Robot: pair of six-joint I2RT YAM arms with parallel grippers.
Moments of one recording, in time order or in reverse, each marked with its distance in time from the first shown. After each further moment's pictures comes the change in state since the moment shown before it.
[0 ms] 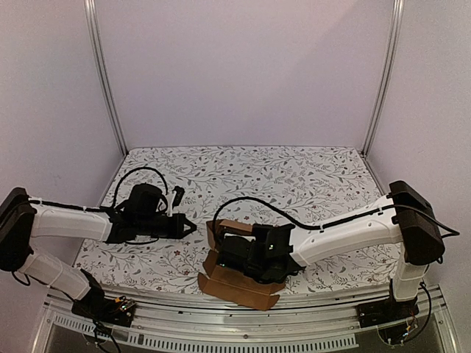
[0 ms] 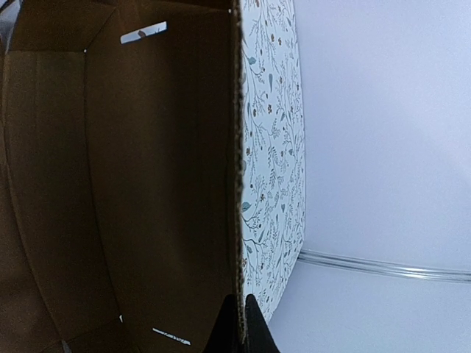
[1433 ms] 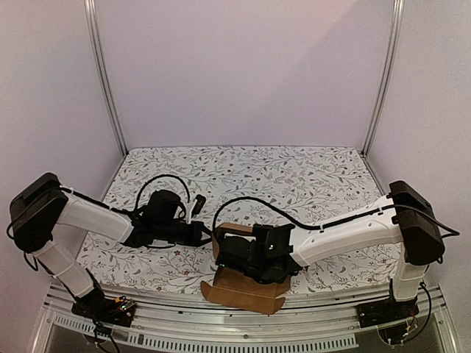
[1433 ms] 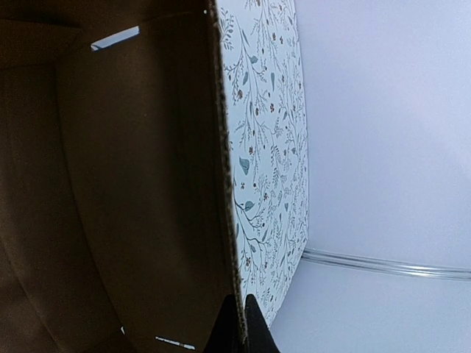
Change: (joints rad) left arm -0.090 0.237 0.045 0.212 0.128 -0.044; right arm 0.000 0.000 0.000 -0.005 -0.006 0.019
